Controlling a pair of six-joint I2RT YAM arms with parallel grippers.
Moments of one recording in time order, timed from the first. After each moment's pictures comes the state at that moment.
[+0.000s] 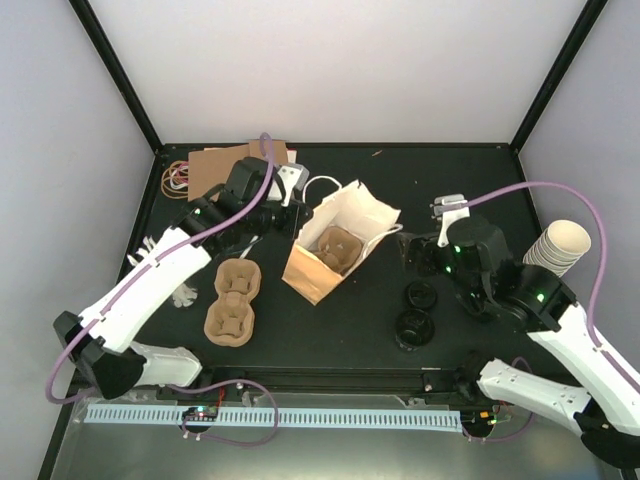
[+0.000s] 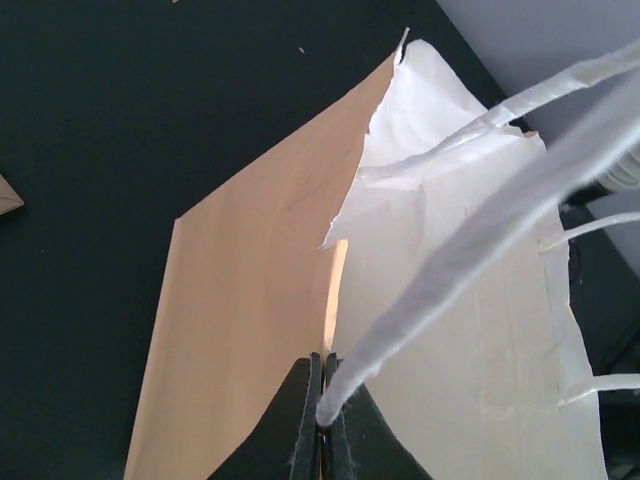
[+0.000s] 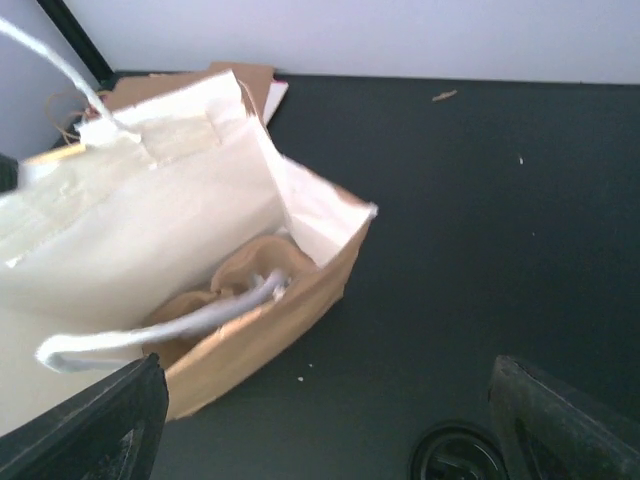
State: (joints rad) left arm -0.67 1.28 1.40 -0.79 0.16 -0.33; right arm 0.83 0.84 1.20 -0.92 0.35 0.43
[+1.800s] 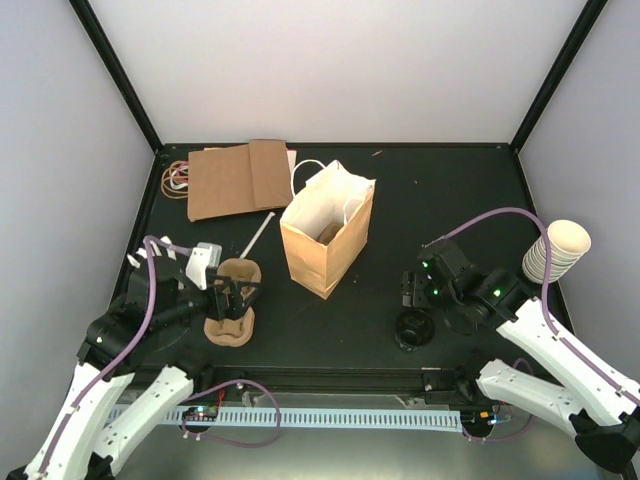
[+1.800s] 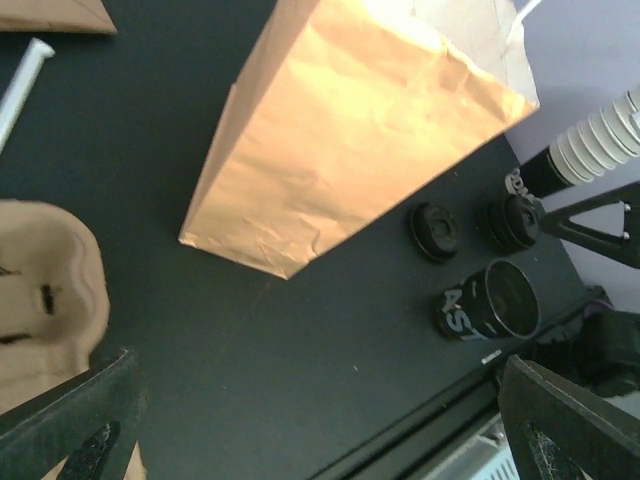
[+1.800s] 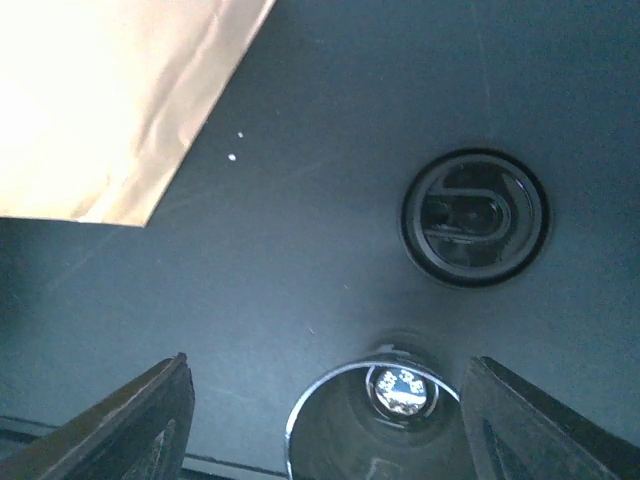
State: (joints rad) left arm -0.46 0.52 0.94 -1.00 0.28 -0.47; right arm 0.73 0.86 0.92 -1.07 0.11 0.72
